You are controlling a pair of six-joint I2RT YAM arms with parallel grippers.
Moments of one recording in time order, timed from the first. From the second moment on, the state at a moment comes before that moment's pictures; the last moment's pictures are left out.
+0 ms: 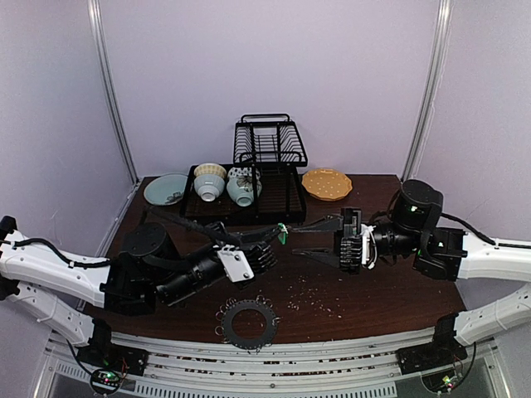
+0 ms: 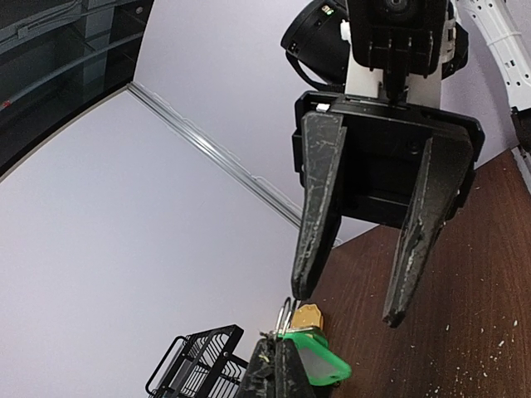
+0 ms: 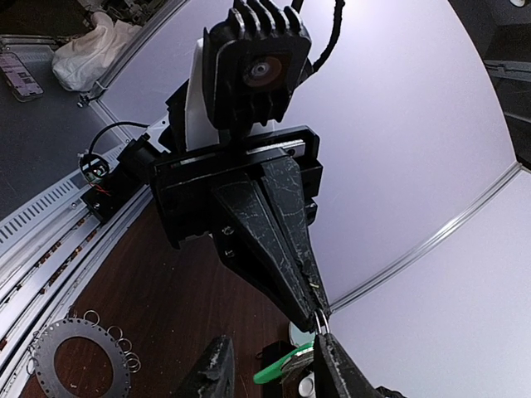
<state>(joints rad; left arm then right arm) -1.42 1.26 0.79 0.63 -0.36 0.91 1.02 1.08 0.78 0.31 -0.54 -0.86</state>
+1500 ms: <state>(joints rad) -1.42 1.26 0.79 0.64 -0.36 0.86 1.02 1.08 0.78 0.34 -0.55 -0.86</state>
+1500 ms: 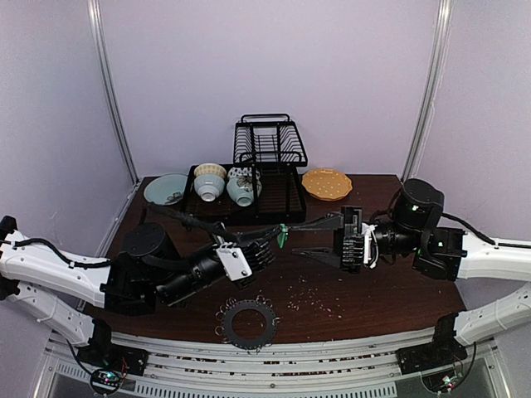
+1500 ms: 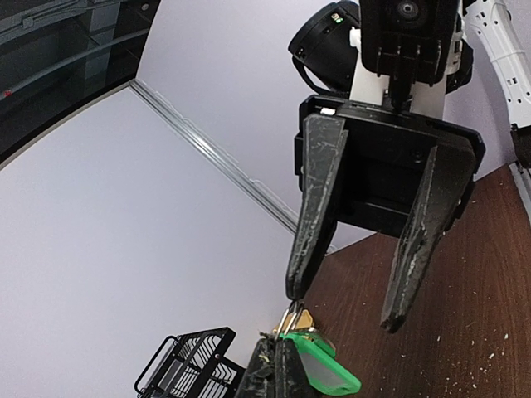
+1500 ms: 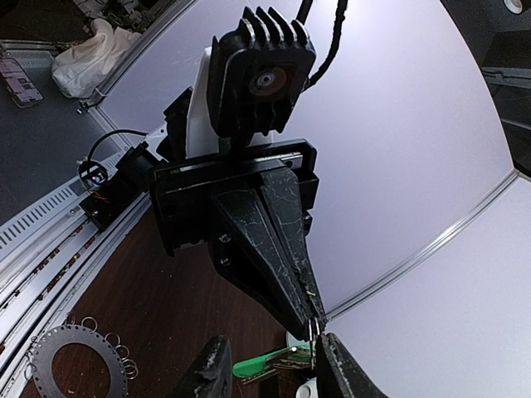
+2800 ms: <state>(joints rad) -1.42 1.27 0.79 0.66 -0.33 0.84 0.96 1.05 0.87 0.27 -0.49 -0.55</state>
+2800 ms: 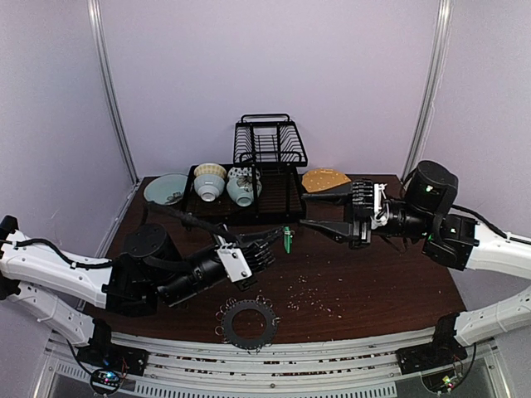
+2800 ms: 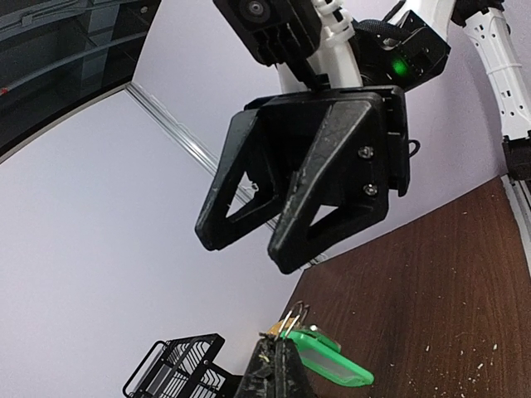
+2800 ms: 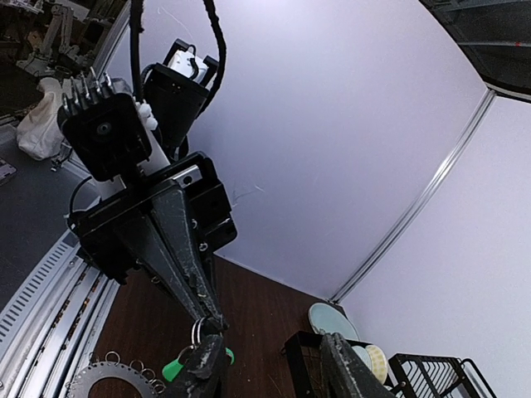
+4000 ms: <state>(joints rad) -1.36 1.25 0.79 0.66 0.07 0.70 1.02 1.00 0.81 0.43 -0.71 -0.49</state>
